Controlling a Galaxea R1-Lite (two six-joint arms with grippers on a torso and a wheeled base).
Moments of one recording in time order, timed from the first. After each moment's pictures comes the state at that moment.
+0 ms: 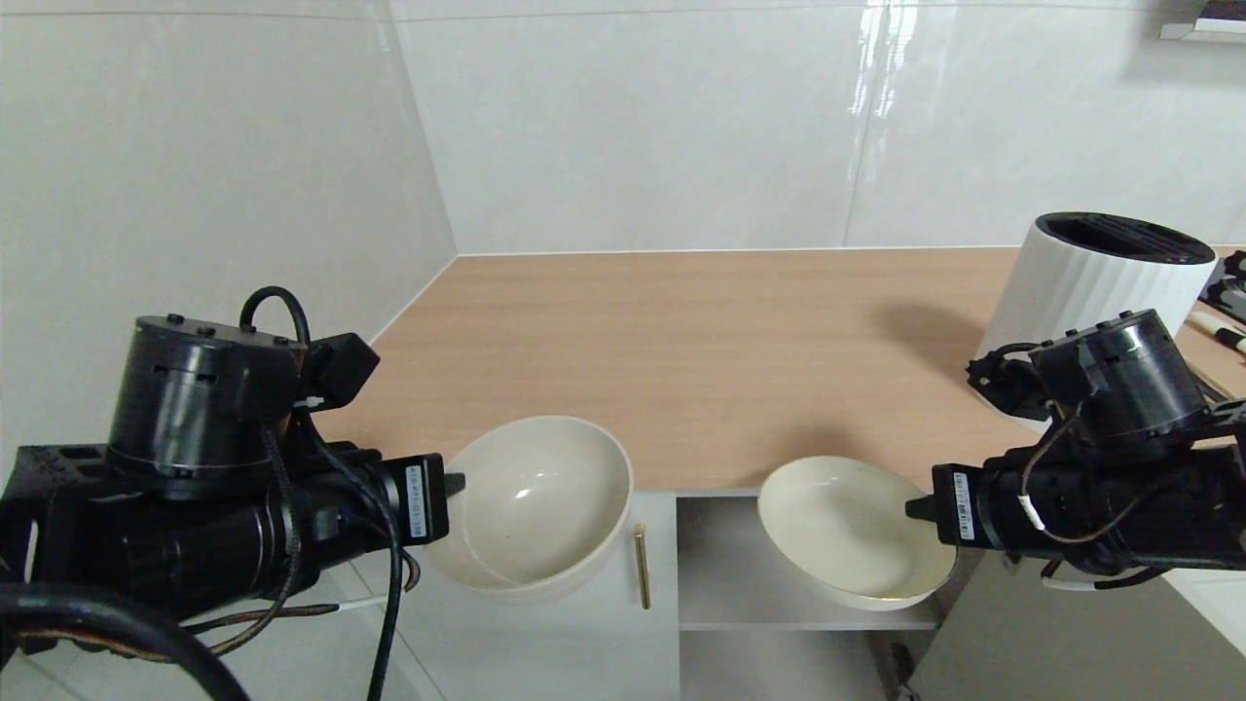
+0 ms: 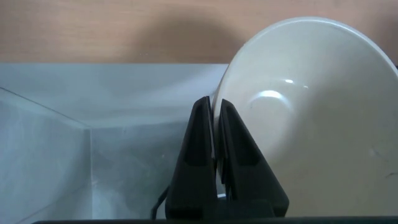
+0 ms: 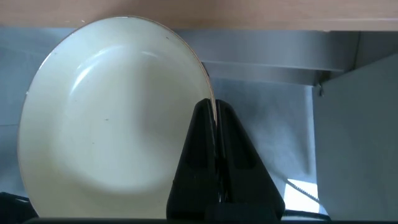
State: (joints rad) left arm -0.49 1.44 -0.76 -0.10 0.14 -0.43; right arm 0.51 1.54 -0.86 0.06 -0.07 0.46
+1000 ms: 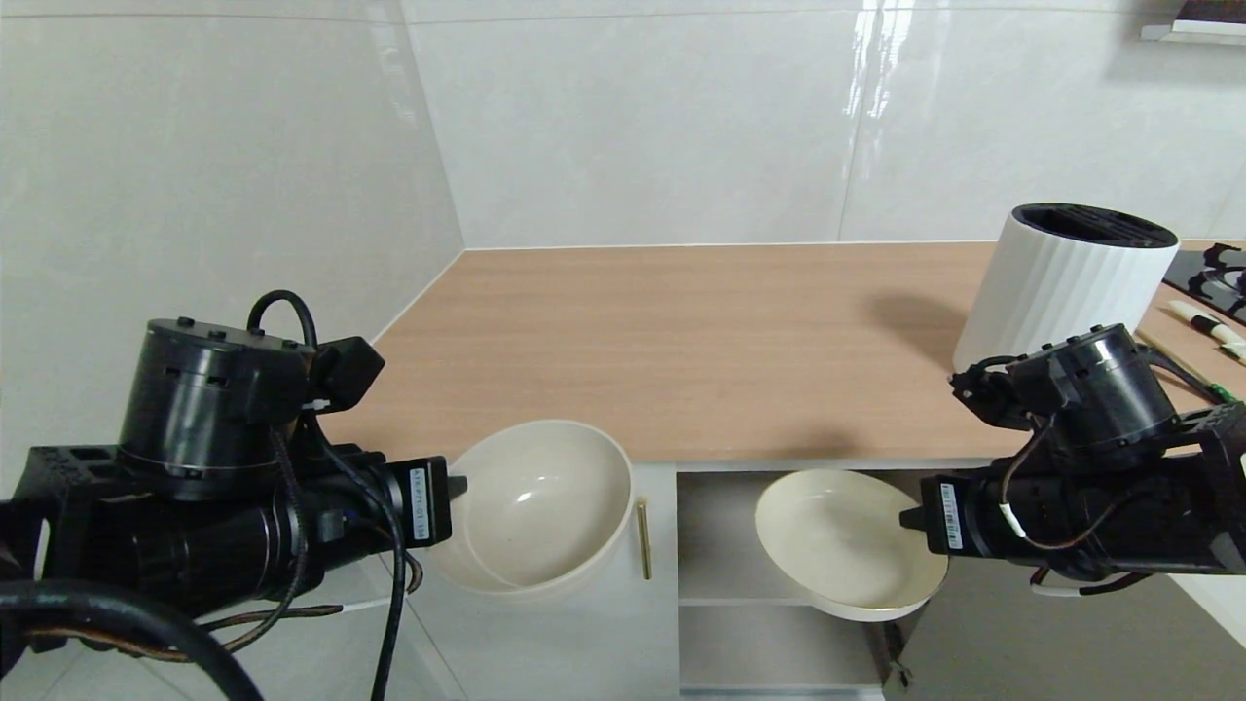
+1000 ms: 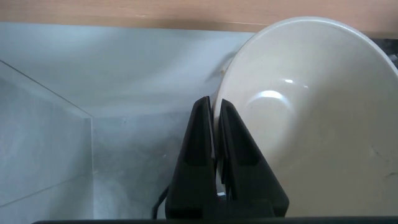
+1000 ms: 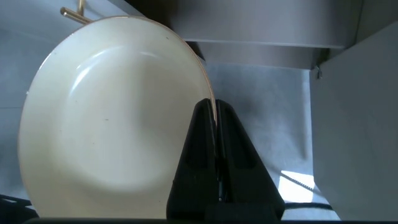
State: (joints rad) left arm -0.49 1.45 -0.75 -0.09 0.14 -0.43; right arm 0.51 1.58 -0.85 0.05 -0.07 0.45
